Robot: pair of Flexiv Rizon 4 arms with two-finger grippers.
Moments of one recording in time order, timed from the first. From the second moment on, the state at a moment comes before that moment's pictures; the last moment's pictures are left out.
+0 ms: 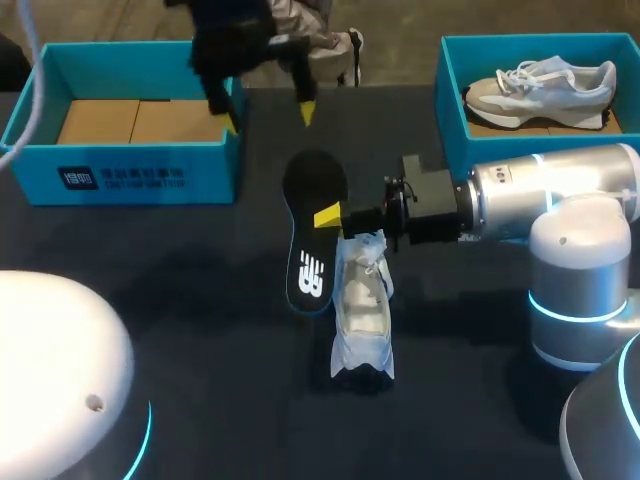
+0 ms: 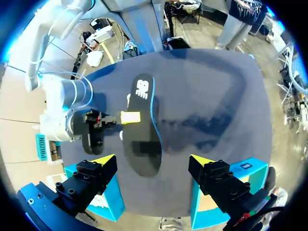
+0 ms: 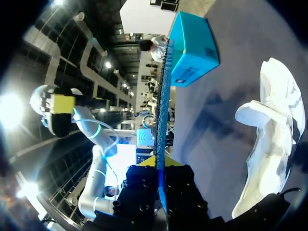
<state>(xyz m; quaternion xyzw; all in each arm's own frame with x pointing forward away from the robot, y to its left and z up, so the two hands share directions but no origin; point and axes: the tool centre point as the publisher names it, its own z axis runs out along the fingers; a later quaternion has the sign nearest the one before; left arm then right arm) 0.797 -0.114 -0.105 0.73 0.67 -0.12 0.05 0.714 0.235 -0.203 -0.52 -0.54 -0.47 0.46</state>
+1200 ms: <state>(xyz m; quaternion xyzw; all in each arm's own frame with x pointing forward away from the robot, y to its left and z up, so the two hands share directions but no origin) 0.775 -0.078 -0.159 0.62 0.59 -0.37 0.36 0.714 0.235 -0.203 -0.52 -0.54 -0.47 0.46</state>
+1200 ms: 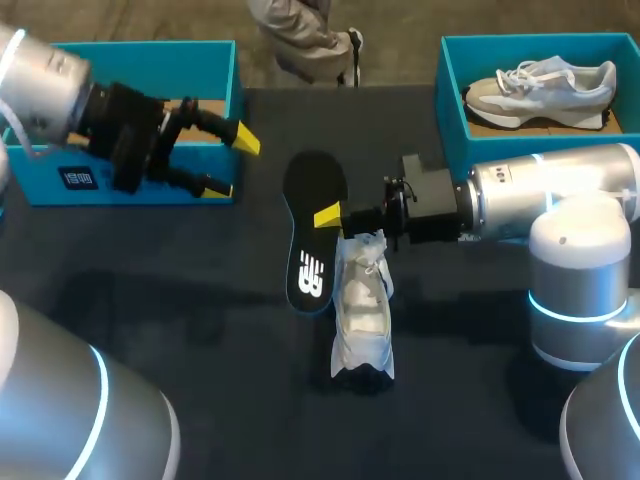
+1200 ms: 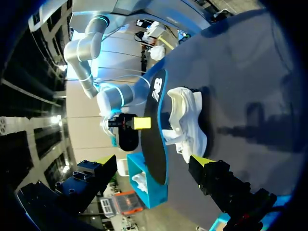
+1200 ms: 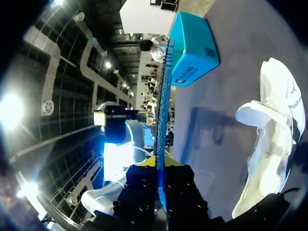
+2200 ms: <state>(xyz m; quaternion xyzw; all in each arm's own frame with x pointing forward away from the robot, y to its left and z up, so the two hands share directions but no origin) 0.767 -0.111 -0.190 0.53 0.54 -0.45 0.48 0.714 0.237 -0.205 -0.53 -0.52 -0.49 0.46</state>
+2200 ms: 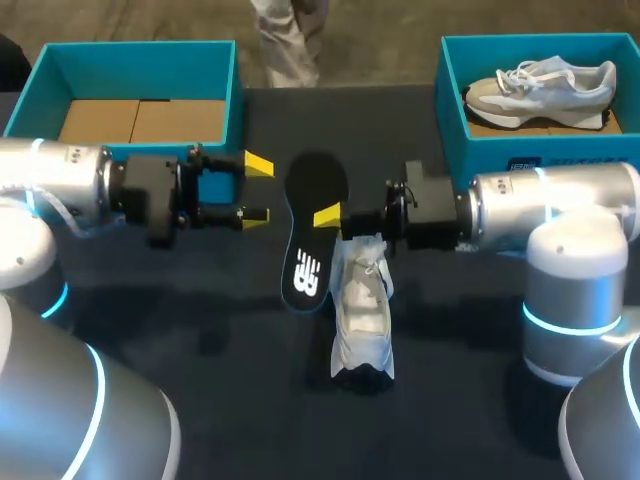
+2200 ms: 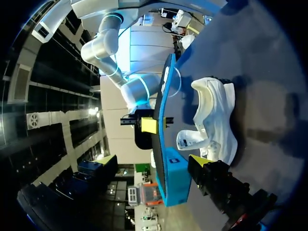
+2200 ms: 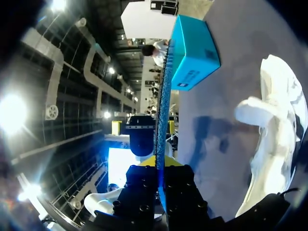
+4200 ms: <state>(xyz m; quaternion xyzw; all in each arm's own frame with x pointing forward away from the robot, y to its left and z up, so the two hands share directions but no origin) 0.781 -0.154 -0.217 0.50 0.55 -0.45 0.50 0.706 0.248 -0.216 -0.52 -0.50 -0.51 0.47</state>
